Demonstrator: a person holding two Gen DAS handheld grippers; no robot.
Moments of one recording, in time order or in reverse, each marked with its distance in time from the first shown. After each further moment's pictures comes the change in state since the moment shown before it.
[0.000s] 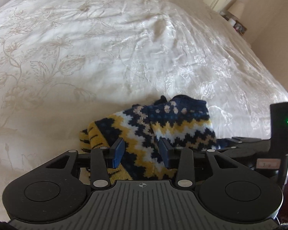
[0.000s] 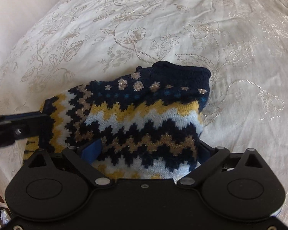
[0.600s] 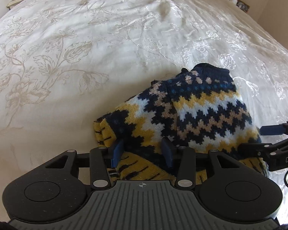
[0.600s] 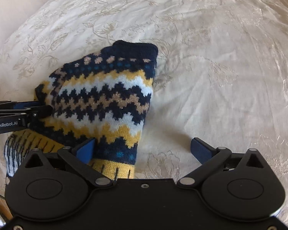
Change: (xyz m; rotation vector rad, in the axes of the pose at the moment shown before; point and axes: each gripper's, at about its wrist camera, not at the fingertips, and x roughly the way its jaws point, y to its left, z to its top) left arm 0.026 0.008 -0.025 0.134 0.024 0.111; right arm -0.031 -0.031 -0.037 -0.003 -0.003 -0.096
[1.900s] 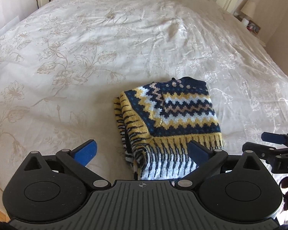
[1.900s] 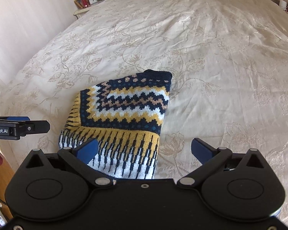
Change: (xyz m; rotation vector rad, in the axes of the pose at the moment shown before) left arm -0.135 -0.016 -0.033 -0.159 -0.041 0.038; right arm -0.120 0.025 -0.043 -0.027 -0.171 0.067
